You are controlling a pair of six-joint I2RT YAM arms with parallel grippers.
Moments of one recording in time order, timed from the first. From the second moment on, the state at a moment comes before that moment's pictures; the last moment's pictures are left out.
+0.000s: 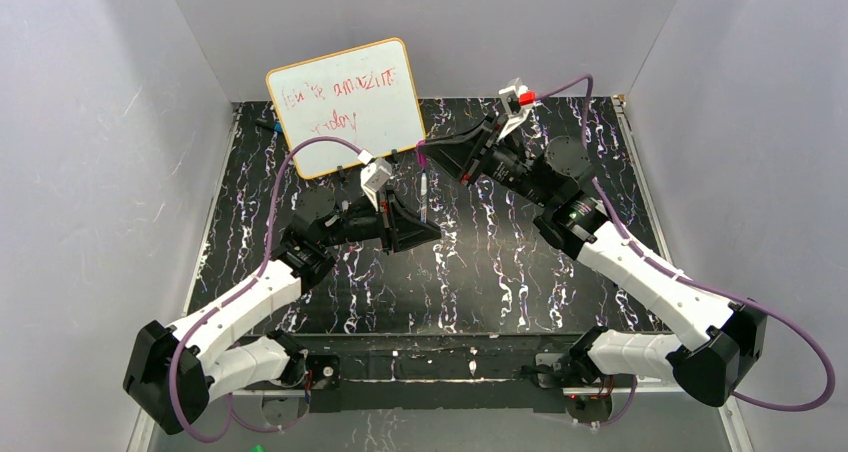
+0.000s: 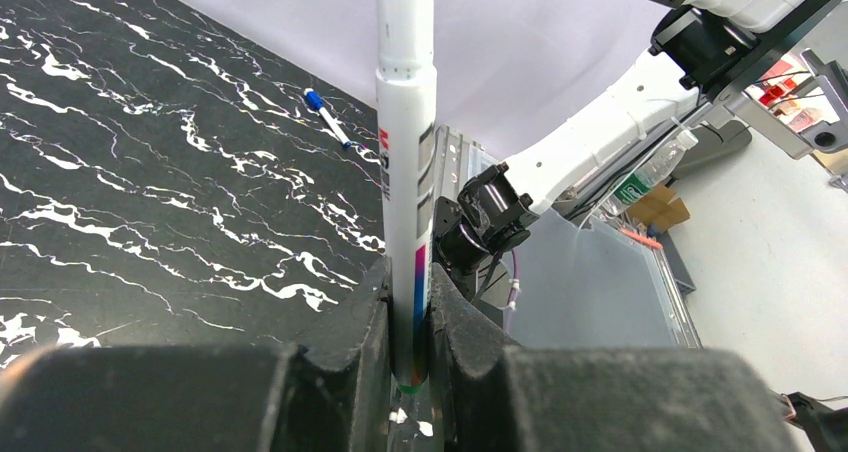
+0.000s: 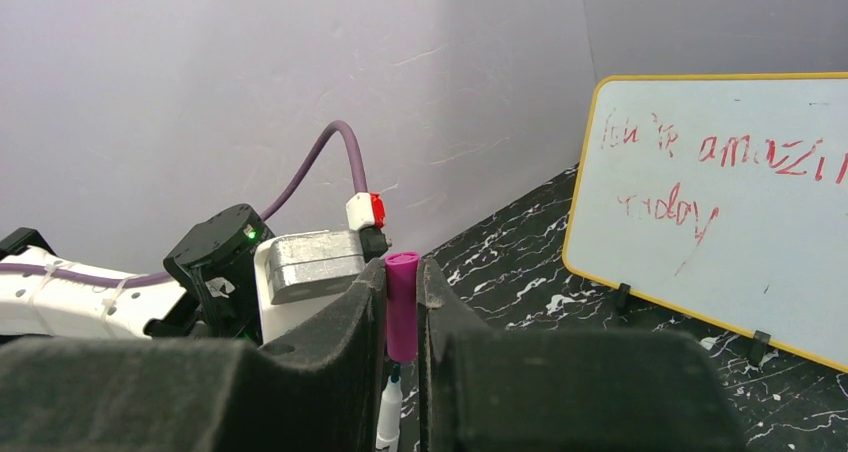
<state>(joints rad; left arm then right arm) -0.64 1.05 0.69 0.44 0.78 -0.56 0.76 1.17 1.12 0.33 -0.34 0.48</state>
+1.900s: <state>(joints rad) -0.64 1.04 0.68 0.42 0.82 -0.56 0.76 1.15 1.08 0.35 -0.35 0.52</state>
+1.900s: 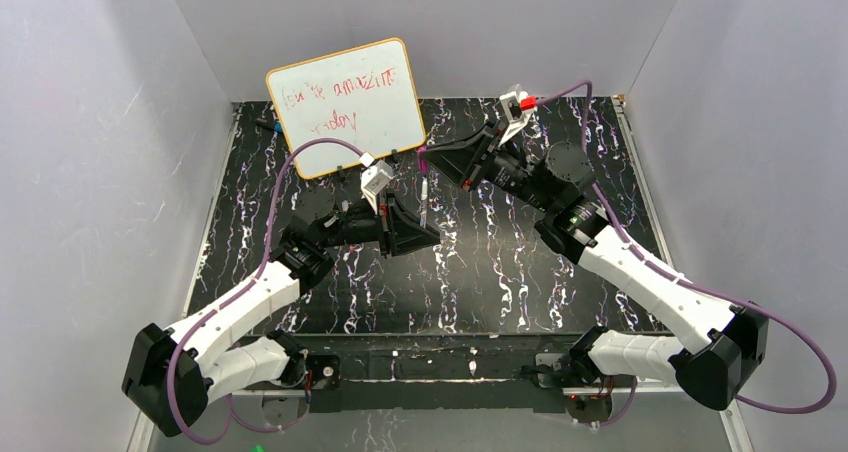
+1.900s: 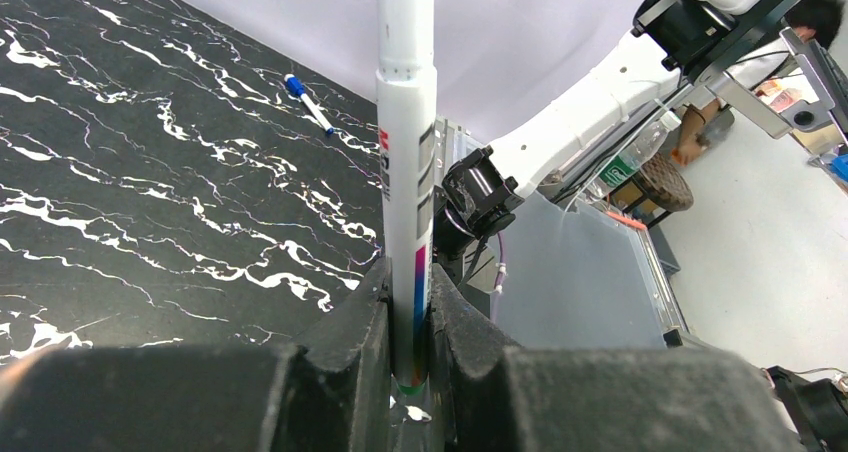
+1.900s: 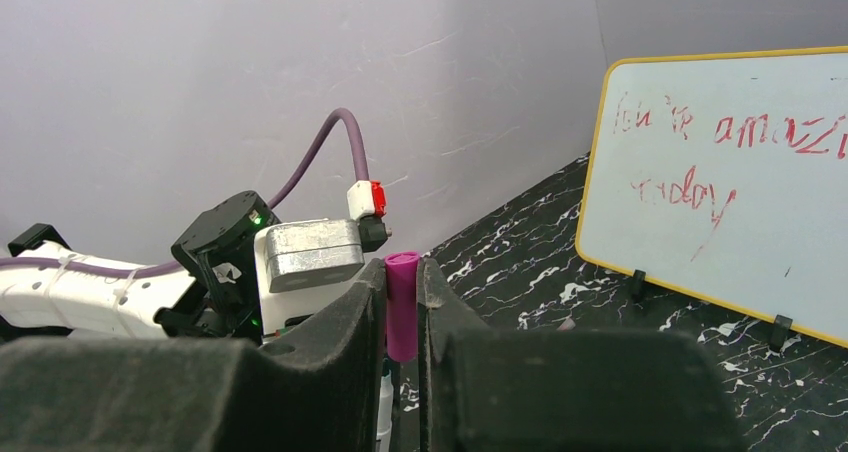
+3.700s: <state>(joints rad) -0.64 1.03 0.70 0.38 0.82 -0.54 0.76 1.12 1.08 0.33 -0.39 0.54</state>
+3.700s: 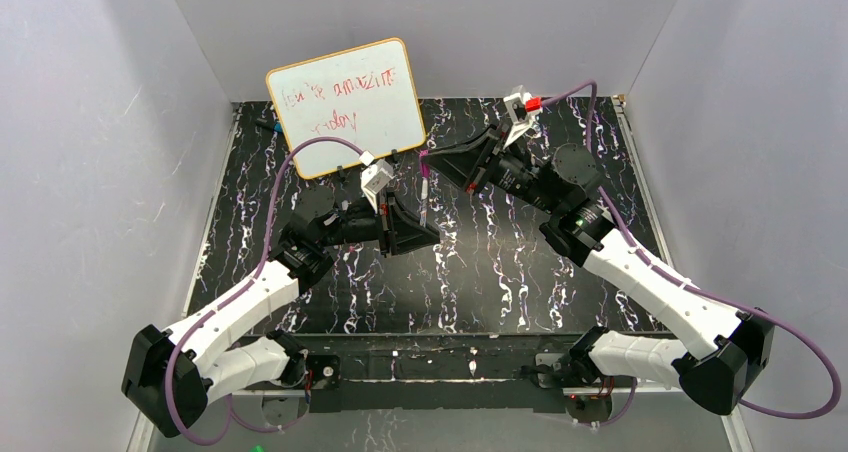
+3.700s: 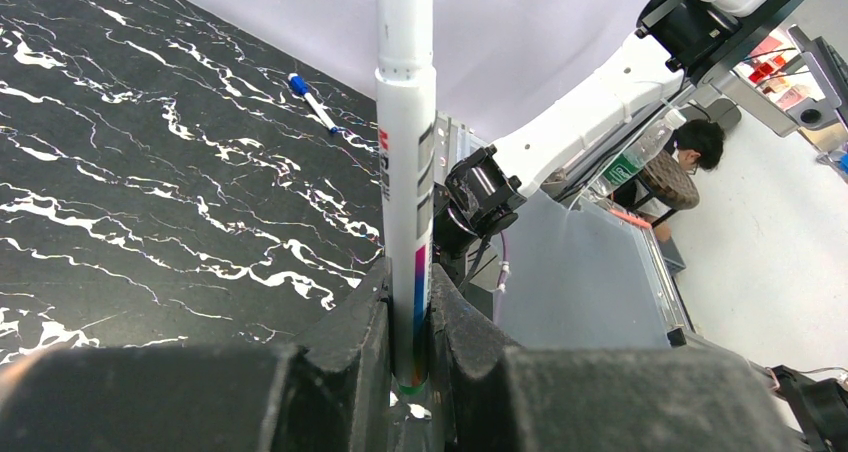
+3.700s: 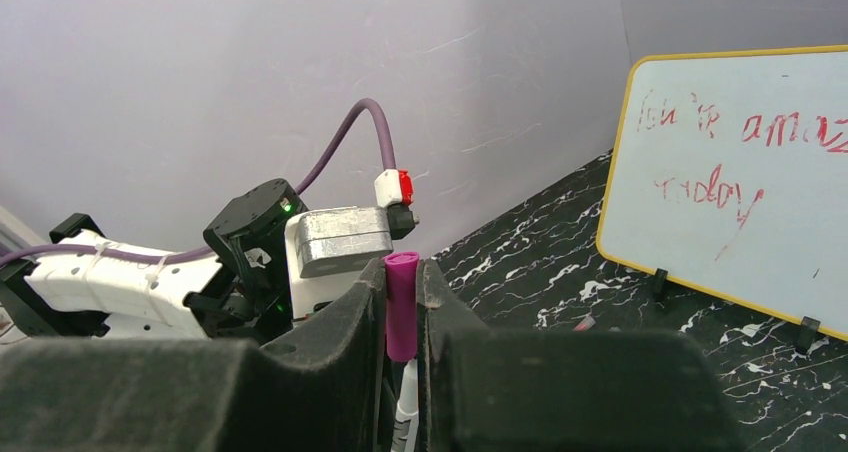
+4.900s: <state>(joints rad) -0.64 1.03 0.70 0.38 0.84 -0.56 0.77 1.18 1.10 0.37 -0.38 0.53</state>
